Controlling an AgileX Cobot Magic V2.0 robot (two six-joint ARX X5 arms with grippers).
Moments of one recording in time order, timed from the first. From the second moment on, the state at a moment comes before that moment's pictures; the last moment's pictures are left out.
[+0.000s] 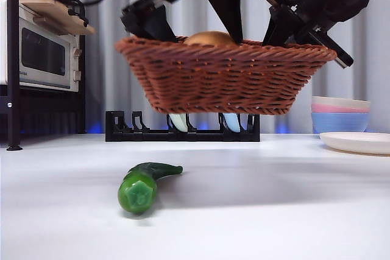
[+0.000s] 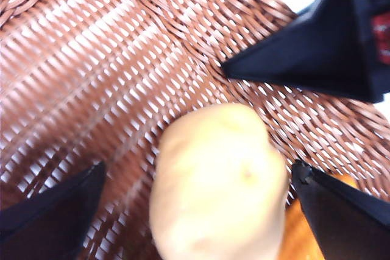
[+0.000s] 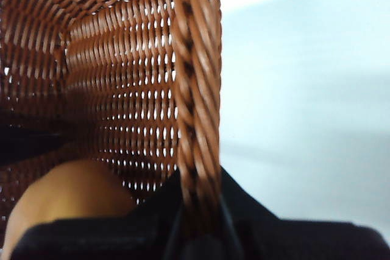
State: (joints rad) left arm -0.76 1.60 1.43 -0.66 0.03 -0.13; right arm 0.40 1.41 1.00 -0.27 -0.35 0.44
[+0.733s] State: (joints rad) left arm -0.91 1.10 1.35 -1.21 -0.19 -0.25; right arm 0.27 1.41 1.02 -0.23 -0.36 0.44
